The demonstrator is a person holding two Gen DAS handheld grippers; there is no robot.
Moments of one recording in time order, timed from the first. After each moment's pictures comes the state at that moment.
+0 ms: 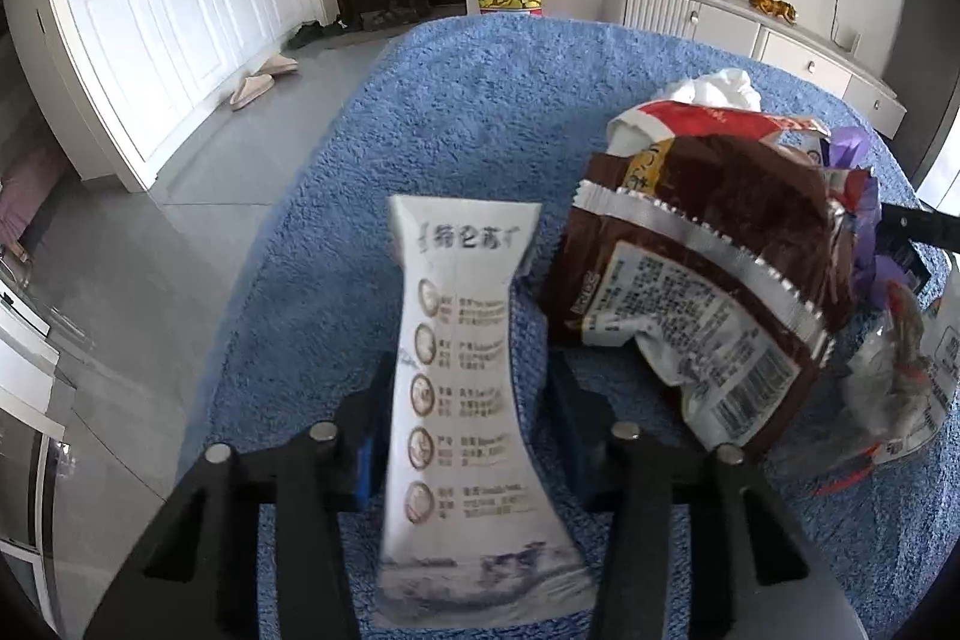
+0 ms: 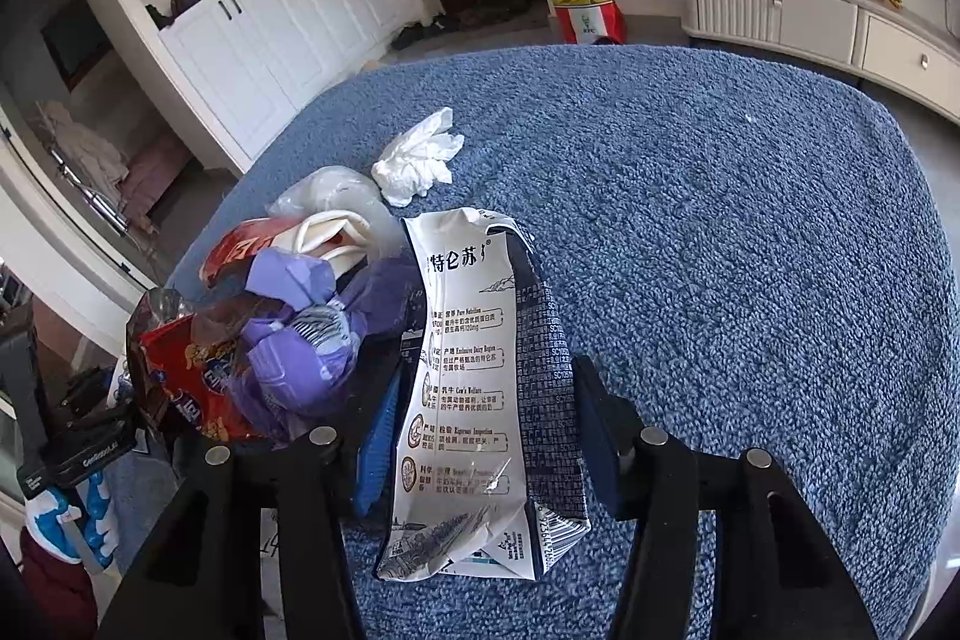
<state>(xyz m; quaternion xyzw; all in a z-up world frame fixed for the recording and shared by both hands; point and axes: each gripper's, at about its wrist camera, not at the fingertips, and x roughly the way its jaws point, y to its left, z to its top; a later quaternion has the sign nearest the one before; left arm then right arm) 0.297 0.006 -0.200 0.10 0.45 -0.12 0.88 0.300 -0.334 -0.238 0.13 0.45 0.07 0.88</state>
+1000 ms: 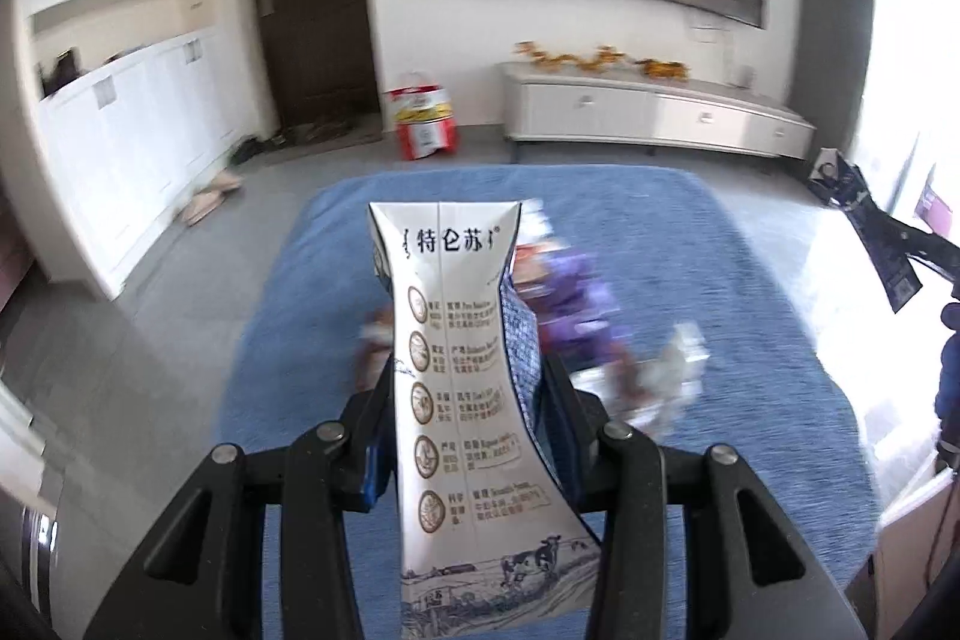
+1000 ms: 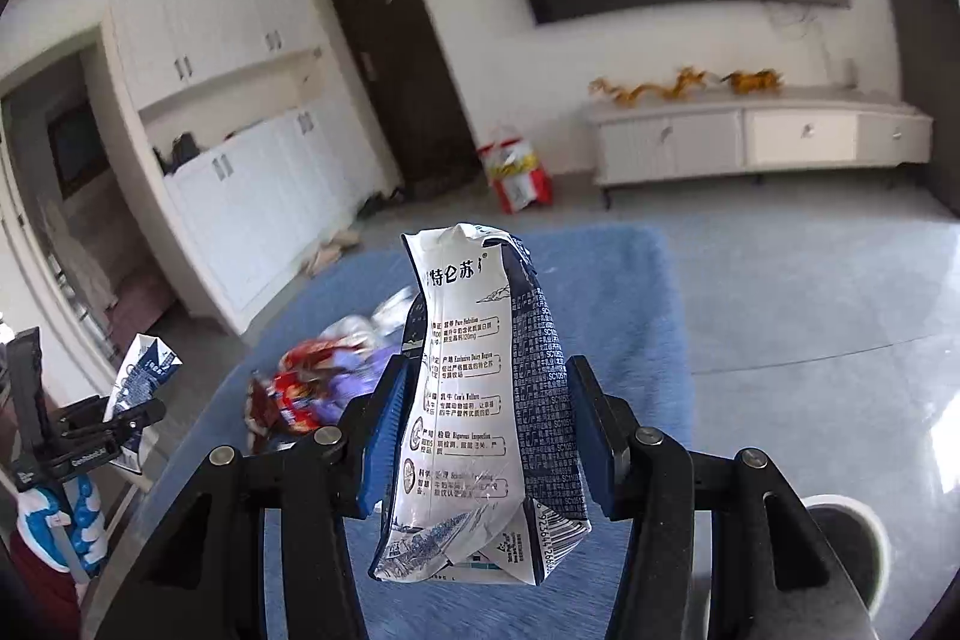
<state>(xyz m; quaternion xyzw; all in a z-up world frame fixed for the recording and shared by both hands) 0.176 -0.069 -0.070 0.11 0.34 -0.24 0.91 0.076 -0.426 -0.116 0.17 0.25 -0.04 0.95</state>
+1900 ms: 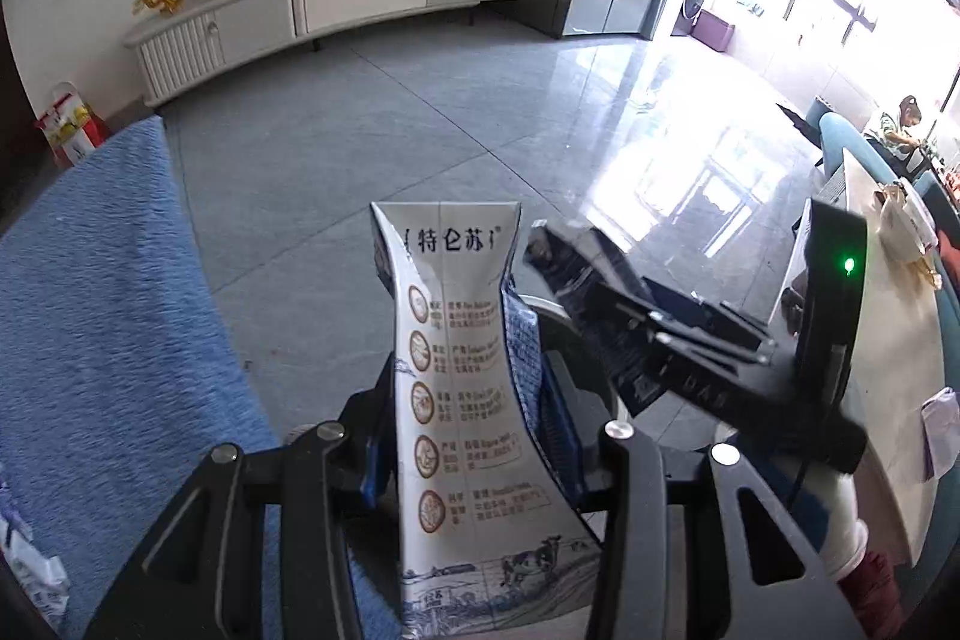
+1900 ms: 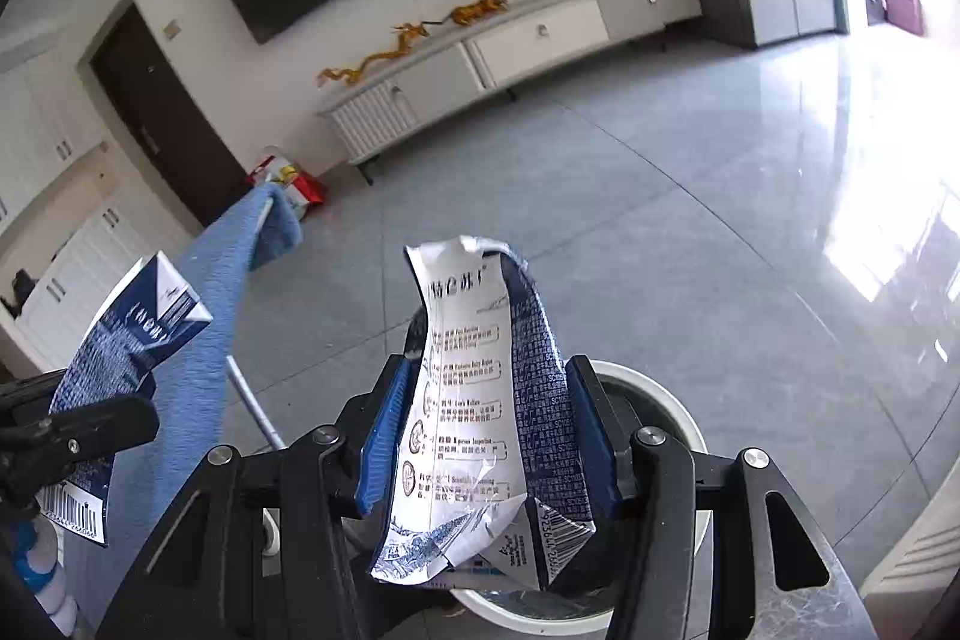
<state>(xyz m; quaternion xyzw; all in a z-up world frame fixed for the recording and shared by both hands) 0.062 -0.482 -0.157 0.21 0.43 -0.51 0.72 -0.060 -0.622 -0.278 0.31 0.29 -0.25 0.87</state>
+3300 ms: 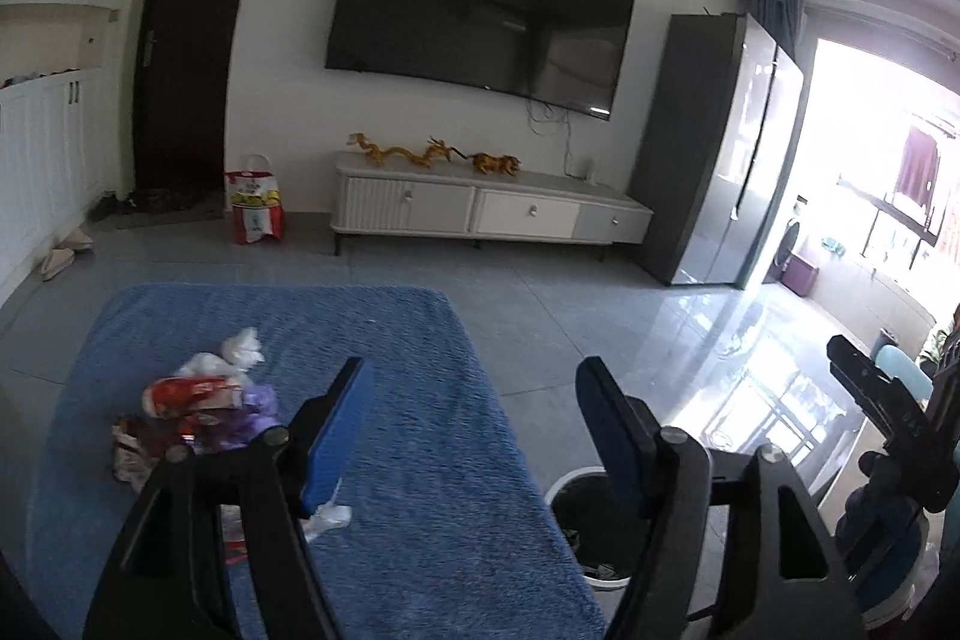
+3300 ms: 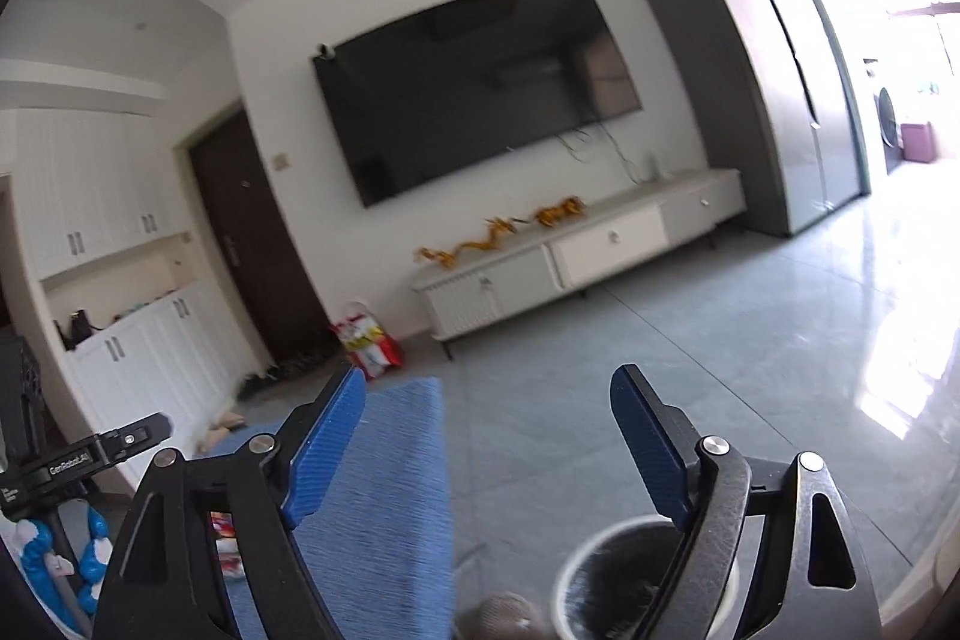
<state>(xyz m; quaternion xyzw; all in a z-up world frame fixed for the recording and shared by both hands) 0.110 -0.178 0.028 0.00 0.25 -0.38 0.89 -0.115 -0.472 -0.036 0.21 0.08 -0.22 0.95</state>
